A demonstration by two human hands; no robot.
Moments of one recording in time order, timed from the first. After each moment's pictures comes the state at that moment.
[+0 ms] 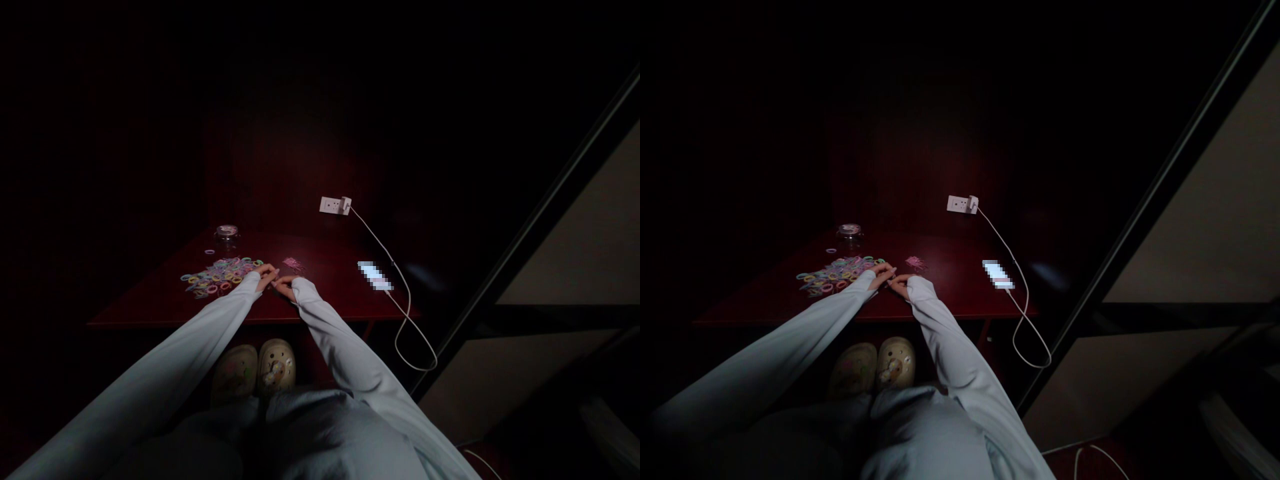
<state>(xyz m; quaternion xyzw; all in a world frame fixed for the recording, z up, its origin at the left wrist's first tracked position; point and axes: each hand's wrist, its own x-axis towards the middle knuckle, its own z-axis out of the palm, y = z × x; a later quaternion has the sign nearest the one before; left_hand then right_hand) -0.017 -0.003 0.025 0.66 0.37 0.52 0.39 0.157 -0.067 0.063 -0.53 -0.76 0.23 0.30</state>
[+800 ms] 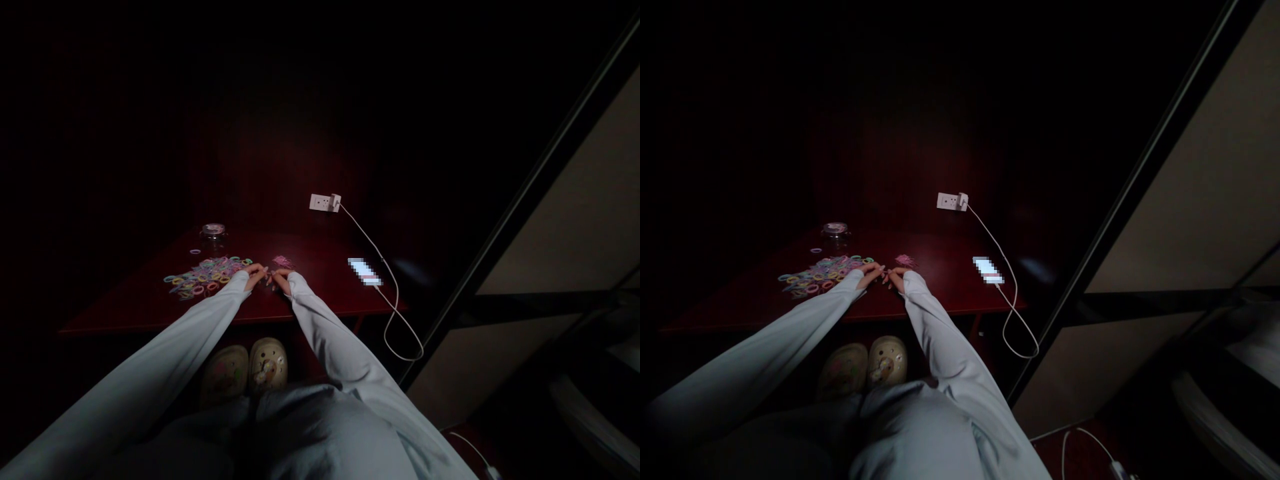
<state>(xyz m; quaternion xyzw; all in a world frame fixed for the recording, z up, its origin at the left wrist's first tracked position) -0.012 0.008 0.008 0.65 0.37 0.56 0.36 0.158 -0.042 0.049 -0.50 -0.70 0.32 0.39</state>
